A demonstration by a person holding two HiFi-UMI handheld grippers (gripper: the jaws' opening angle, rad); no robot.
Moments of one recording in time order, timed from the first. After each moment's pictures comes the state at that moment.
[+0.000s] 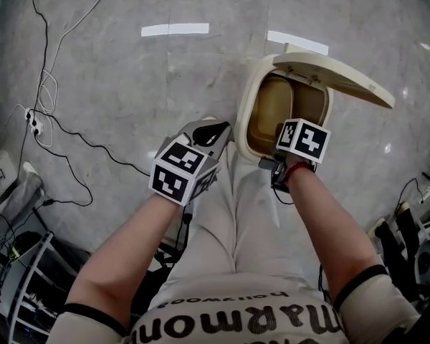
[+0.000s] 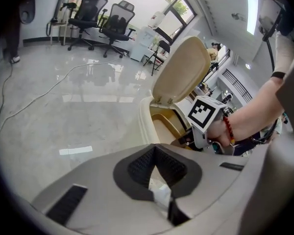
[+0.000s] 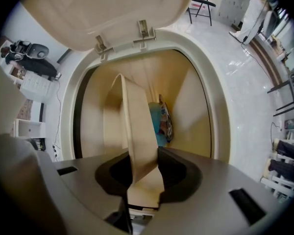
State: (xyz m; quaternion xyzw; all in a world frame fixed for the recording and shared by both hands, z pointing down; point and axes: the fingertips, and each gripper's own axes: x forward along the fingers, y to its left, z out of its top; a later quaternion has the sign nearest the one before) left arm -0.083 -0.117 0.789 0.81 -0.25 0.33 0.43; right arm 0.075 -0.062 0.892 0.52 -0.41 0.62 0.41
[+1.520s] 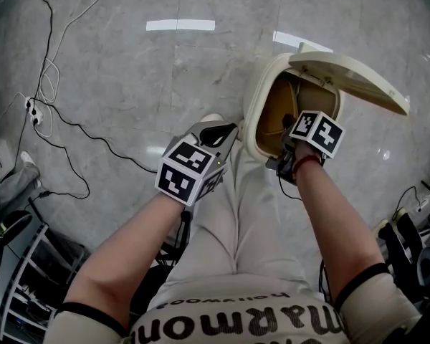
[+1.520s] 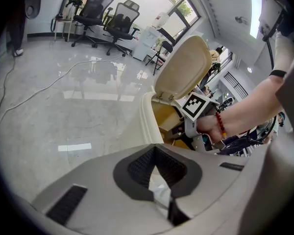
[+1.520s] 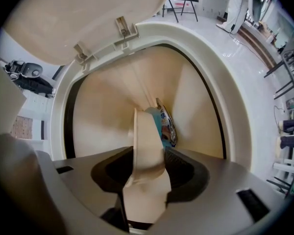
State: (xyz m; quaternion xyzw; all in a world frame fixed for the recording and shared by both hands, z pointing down) left arm -0.088 -0.101 0.798 0.80 -0.25 0.32 0.44; right arm 0.079 -0.077 0.912 0.55 -0.39 0.65 0.34
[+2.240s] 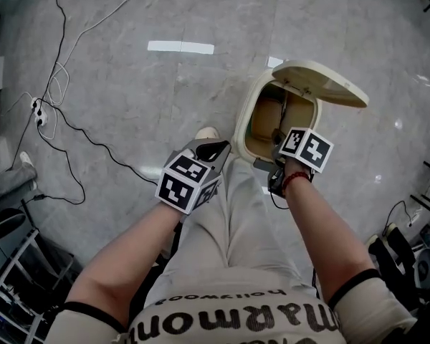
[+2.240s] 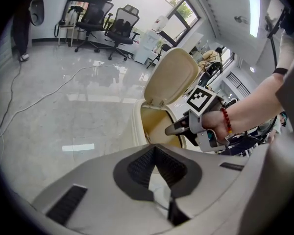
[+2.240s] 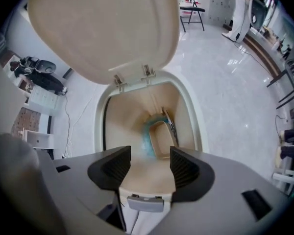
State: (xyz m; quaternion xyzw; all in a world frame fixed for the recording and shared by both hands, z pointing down) left arm -0.086 -0.080 0.740 0.80 -0.27 0.32 0.43; right arm 0.078 -0.078 0.839 0.55 -0.44 0.62 0.34
